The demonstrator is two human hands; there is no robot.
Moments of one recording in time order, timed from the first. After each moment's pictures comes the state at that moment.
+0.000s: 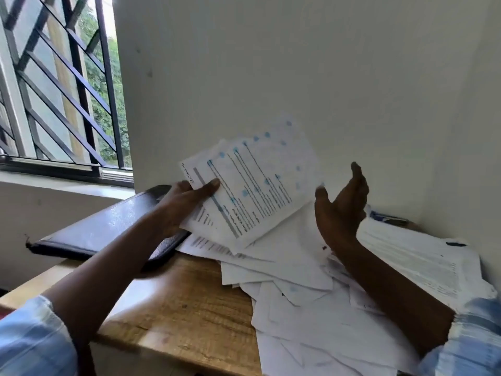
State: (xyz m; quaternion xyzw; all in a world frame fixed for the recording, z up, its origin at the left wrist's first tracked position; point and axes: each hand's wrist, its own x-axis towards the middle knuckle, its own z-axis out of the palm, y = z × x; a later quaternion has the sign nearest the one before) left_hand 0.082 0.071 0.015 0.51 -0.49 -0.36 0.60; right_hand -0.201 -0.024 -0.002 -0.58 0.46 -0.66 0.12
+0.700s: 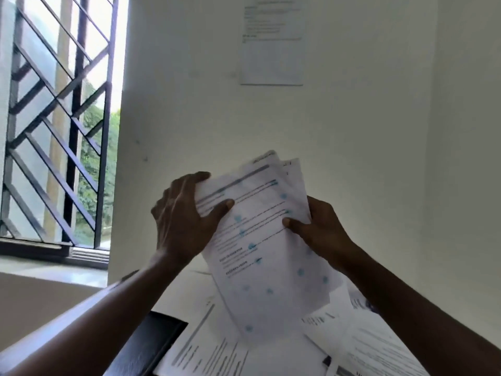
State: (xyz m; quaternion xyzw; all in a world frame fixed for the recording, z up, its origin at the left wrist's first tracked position) left_hand 0.064 0.044 0.135 0.55 -0.53 0.24 0.59; right_hand -0.188 -0.032 0.150 -0.77 0.29 -0.53 0.21
